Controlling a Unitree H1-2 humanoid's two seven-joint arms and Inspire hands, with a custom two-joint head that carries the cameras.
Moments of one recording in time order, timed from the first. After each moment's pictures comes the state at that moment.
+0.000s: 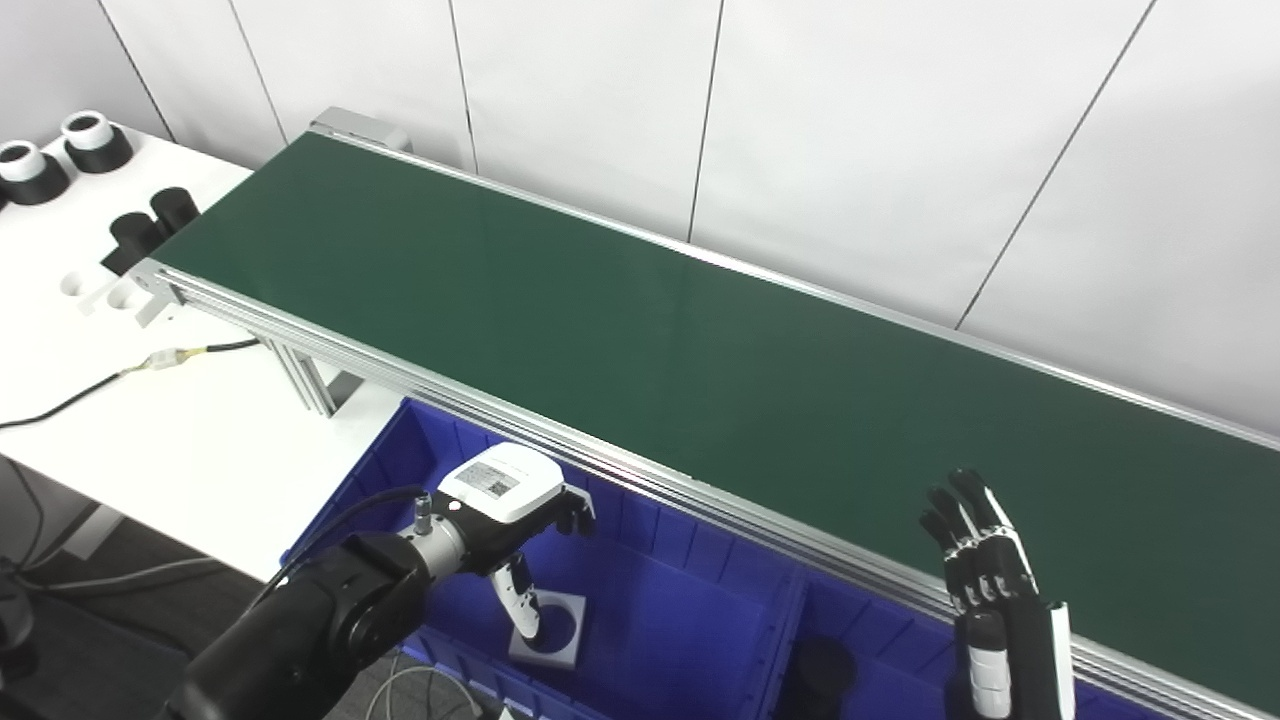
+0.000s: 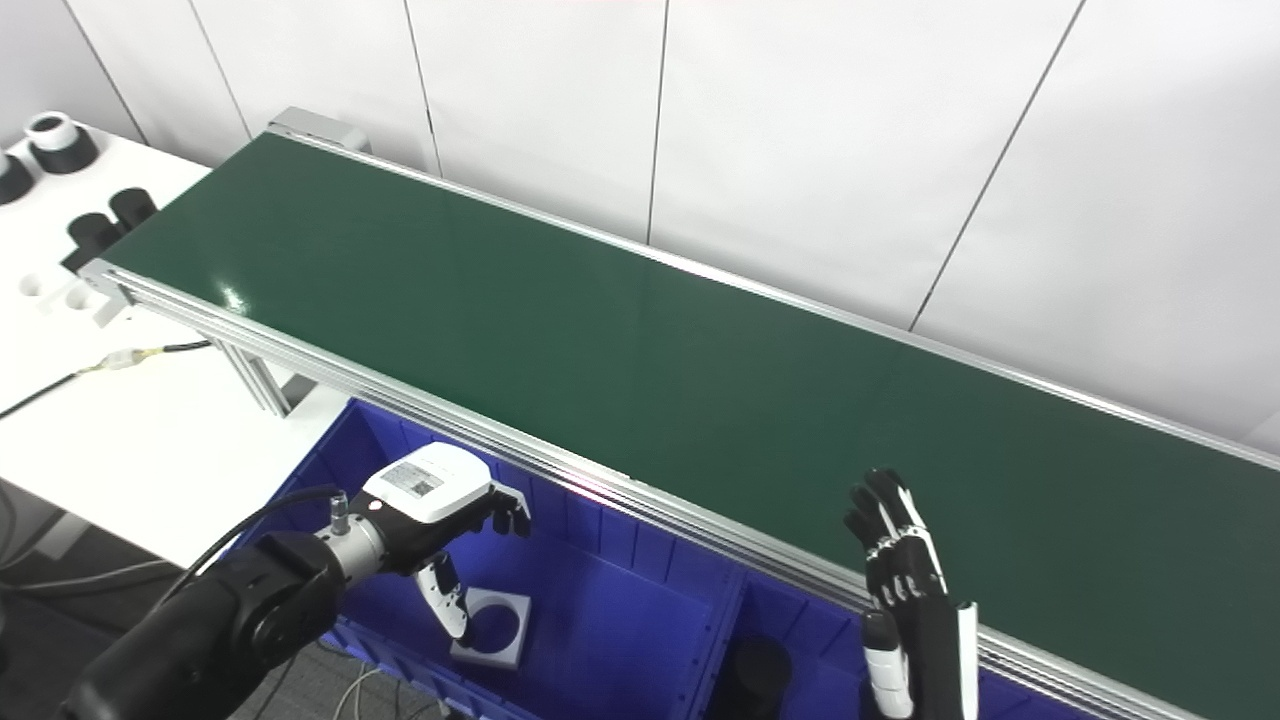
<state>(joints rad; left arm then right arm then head) 0.12 0.46 -0.25 -0.23 0.97 0.05 -0.35 0.12 0.01 0.17 0.01 0.09 -0.39 0.11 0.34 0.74</state>
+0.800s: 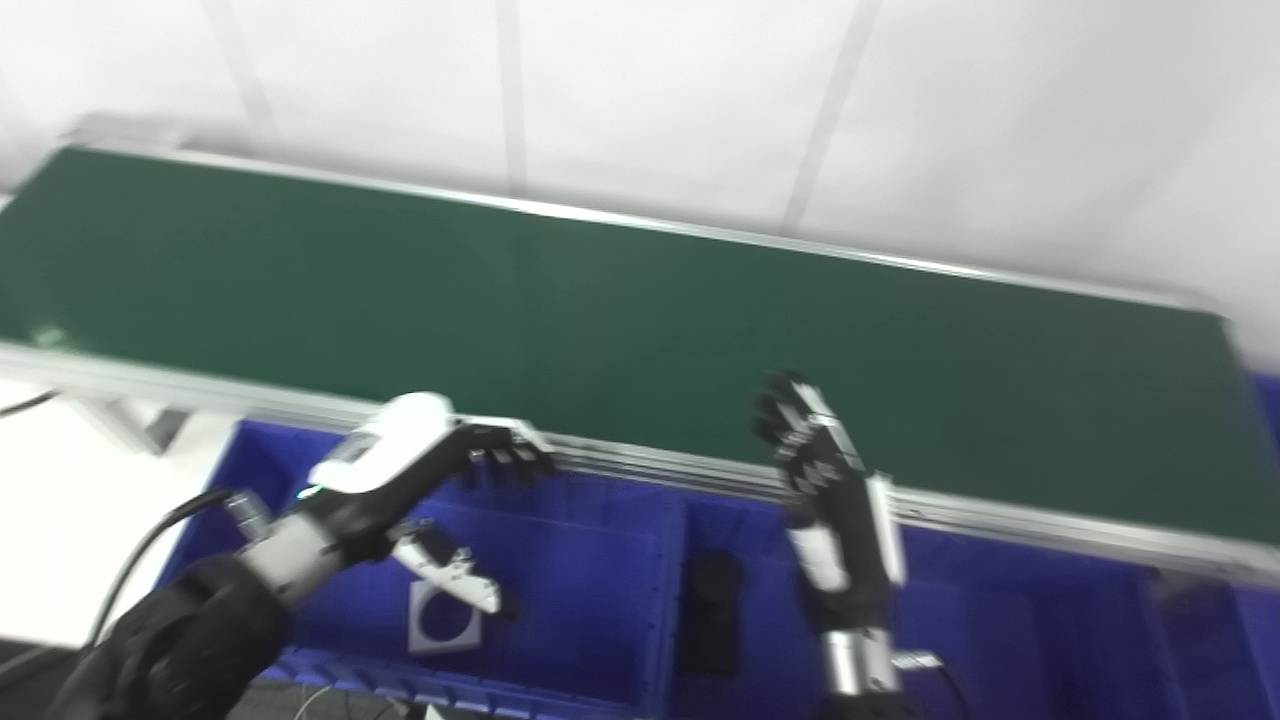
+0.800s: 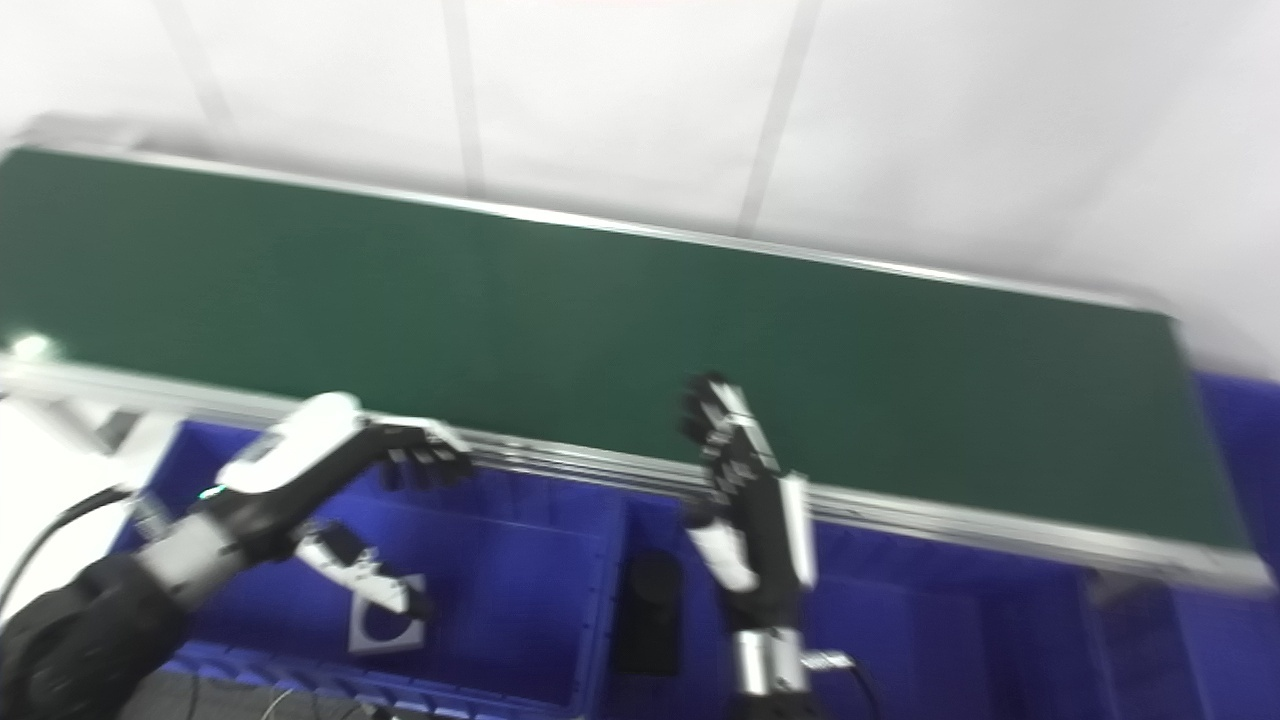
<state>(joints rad) 0.12 0.44 -0.15 -0.47 0.44 -0.04 -0.39 0.16 0.10 0.21 -0.05 -0.03 -0.33 0.05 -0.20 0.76</state>
